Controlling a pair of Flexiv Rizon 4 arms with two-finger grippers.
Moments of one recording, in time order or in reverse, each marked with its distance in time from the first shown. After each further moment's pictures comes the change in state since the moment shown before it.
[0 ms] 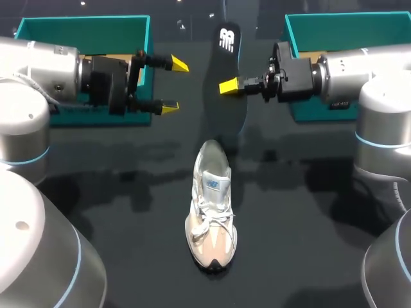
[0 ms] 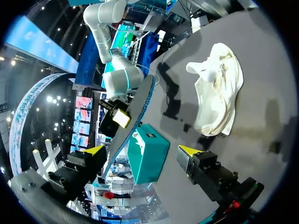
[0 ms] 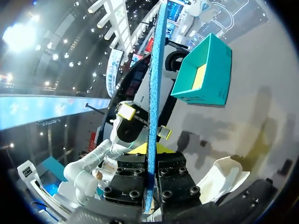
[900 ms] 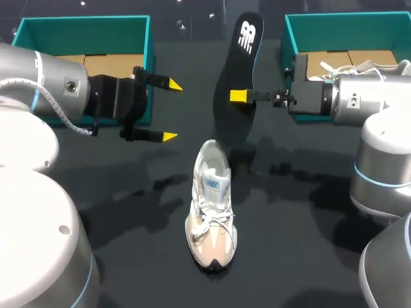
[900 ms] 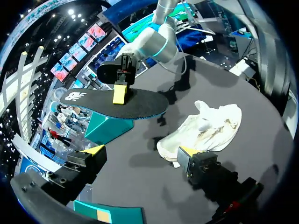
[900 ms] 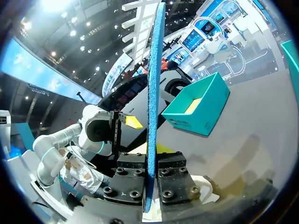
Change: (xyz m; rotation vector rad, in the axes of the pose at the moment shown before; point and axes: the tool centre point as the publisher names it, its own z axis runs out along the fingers) left arm 0.046 -0.043 -0.014 -0.324 0.192 -0.742; right arm -0.020 -0.013 -0.017 -0.159 -0.110 -0.355
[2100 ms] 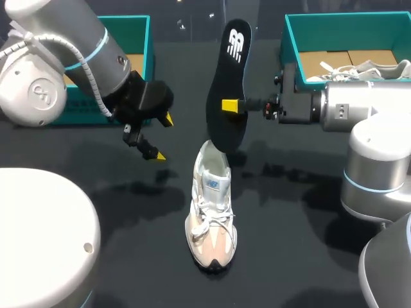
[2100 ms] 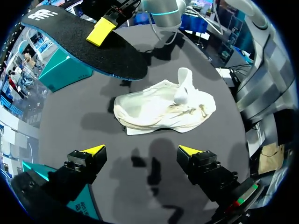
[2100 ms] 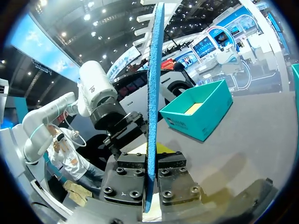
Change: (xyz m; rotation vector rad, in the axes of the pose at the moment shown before) left arm 0.057 0.055 0.014 -0.386 0.422 -0.290; right arm -0.011 -0.017 0.018 0.022 -0.011 -0.179
